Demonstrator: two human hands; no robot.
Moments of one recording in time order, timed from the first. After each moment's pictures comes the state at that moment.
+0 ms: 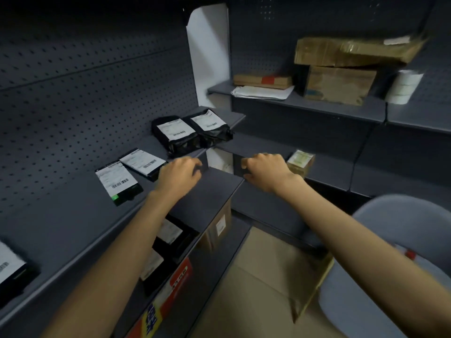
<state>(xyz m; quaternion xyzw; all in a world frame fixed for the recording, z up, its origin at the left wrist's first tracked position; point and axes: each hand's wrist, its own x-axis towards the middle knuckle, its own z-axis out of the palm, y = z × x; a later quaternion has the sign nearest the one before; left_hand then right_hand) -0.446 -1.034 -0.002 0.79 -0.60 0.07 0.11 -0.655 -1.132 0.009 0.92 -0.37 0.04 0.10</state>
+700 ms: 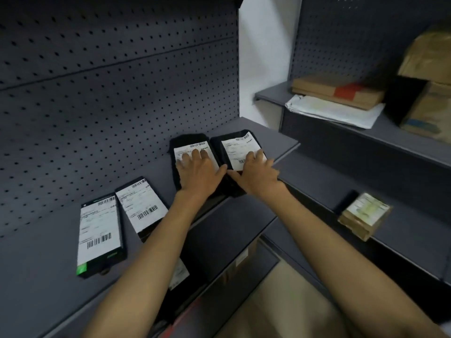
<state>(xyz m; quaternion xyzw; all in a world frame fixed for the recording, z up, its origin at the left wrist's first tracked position) -0.337 -1.254 -0.022 0.92 -0.40 0.03 0.06 -0.438 -1.346 -0.030 0.88 -0.46 0.01 -0.11</state>
